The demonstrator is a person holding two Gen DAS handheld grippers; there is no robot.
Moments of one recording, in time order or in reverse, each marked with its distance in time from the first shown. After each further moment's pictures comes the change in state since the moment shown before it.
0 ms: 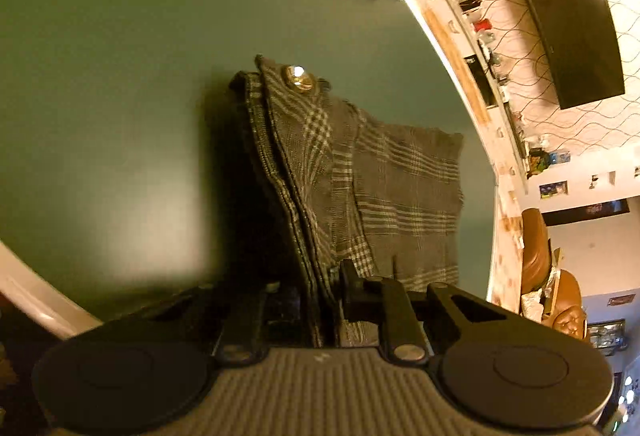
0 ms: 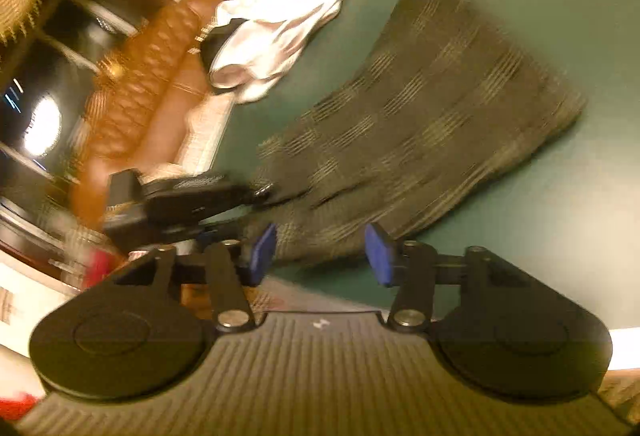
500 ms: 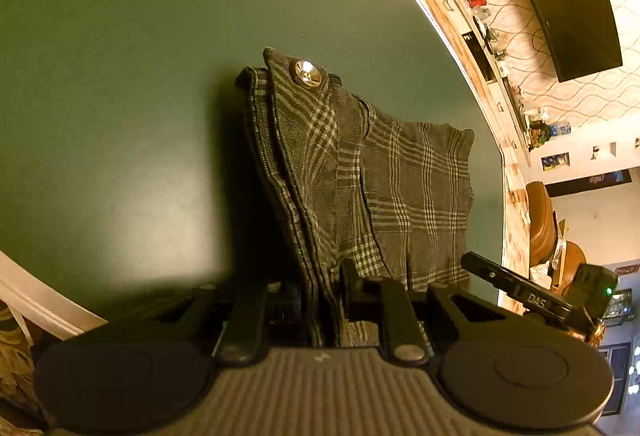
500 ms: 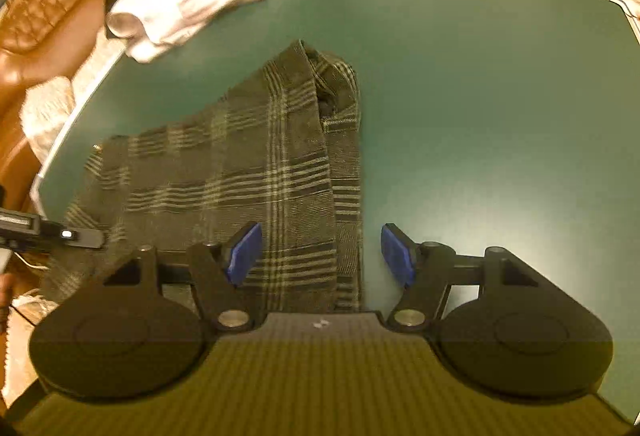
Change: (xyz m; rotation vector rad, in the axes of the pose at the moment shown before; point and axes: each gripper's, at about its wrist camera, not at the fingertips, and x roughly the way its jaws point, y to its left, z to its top) left arm -0.028 0.026 0.009 0.073 0.062 0.009; right arm 0.061 -0.027 0.096 -0.284 0.178 -0.299
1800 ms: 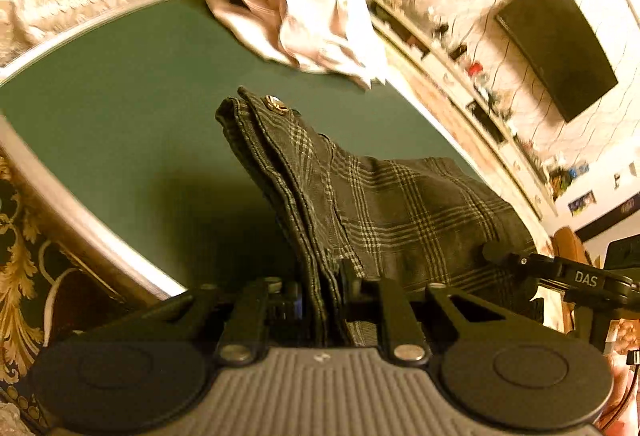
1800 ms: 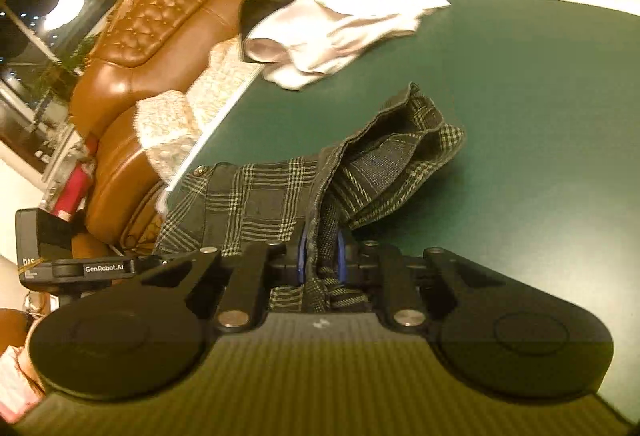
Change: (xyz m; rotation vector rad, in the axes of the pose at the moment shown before) left arm -0.118 -0.037 -0.088 0.101 -0.347 0.138; right arm -0.045 0.082 0.021 -0.047 -0.063 0.345
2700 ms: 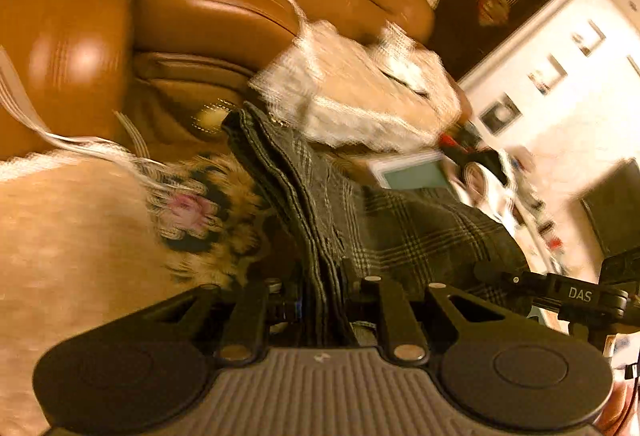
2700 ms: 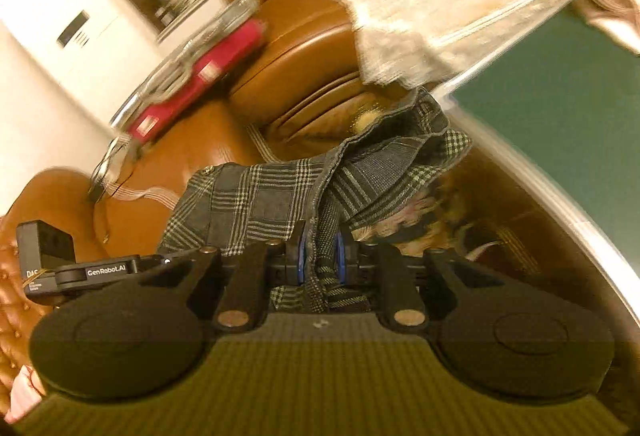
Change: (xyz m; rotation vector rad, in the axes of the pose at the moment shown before) left arm -0.349 0.264 -0.162 -0.387 -0.415 0.241; right arm 0.117 0.369 -0.124 -0.375 0.248 0.272
